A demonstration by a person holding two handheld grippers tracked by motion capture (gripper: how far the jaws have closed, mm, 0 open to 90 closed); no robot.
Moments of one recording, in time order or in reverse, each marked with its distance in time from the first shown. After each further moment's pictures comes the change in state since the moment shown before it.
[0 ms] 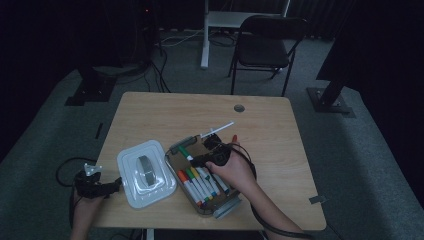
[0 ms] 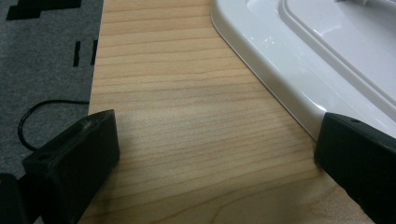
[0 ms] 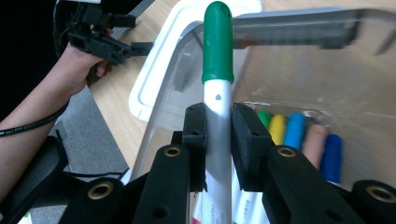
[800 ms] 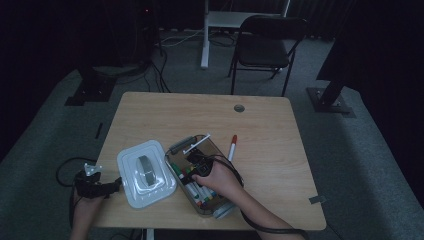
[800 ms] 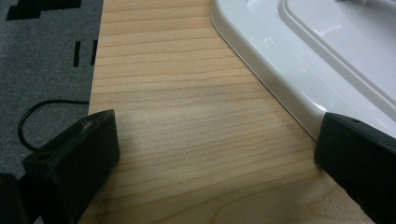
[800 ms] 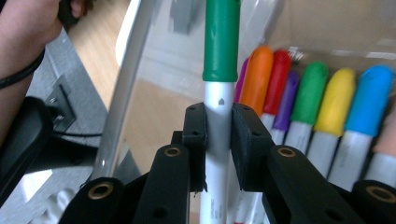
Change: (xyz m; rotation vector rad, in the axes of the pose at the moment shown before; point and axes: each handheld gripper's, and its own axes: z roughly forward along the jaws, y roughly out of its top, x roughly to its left) left arm 0.000 0.000 0.000 -0.001 0.001 0.001; right arm 0.003 -0.014 0.070 0.241 0.038 0.025
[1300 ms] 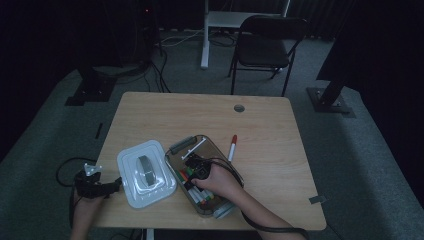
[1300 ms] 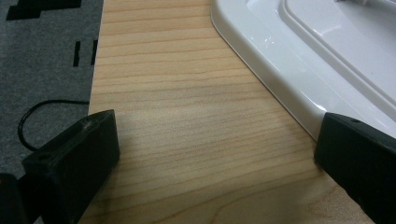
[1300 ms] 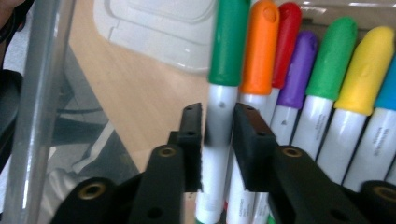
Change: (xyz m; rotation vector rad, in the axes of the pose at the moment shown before) left arm 0.000 0.000 0.000 0.001 -0.001 -0.001; right arm -0.007 -0.004 0.020 0.120 -0.011 0.005
